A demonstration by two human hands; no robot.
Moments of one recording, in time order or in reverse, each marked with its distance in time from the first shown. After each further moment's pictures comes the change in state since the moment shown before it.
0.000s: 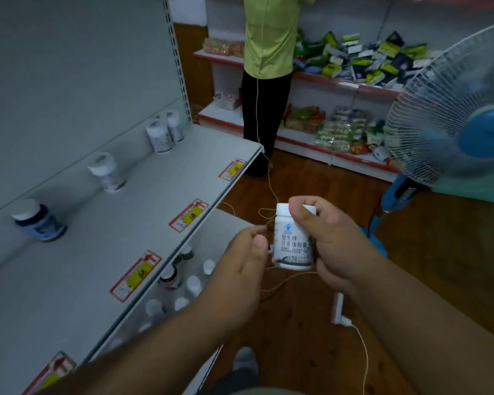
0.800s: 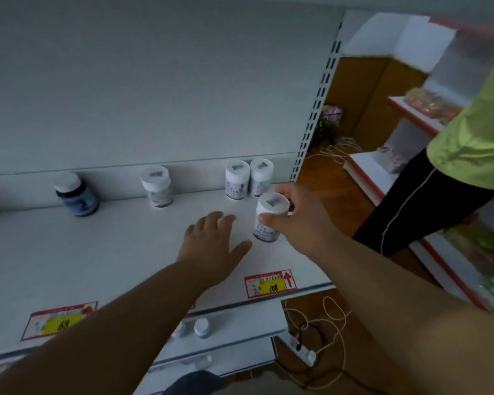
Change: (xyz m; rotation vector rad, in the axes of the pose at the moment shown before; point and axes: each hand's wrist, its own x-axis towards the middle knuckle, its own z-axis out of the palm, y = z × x) left_hand 0.271 -0.060 -0.109 0.953 0.684 -0.554; right_hand 0.392 -0.066 0.115 -0.852 -0.804 -0.354
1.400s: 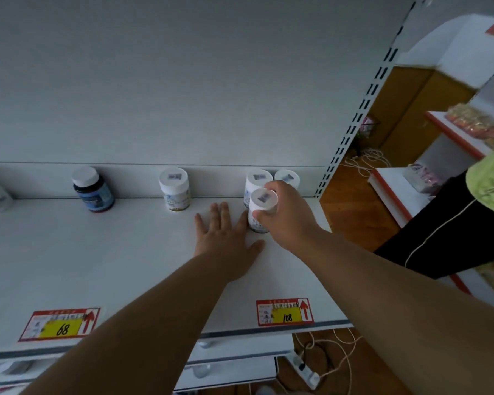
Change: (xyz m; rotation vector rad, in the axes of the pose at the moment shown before) left_hand 0.055 -0.009 0.031 0.181 -0.126 -0.188; right_hand 0.079 0.002 0.049 -0.320 -0.031 -0.180
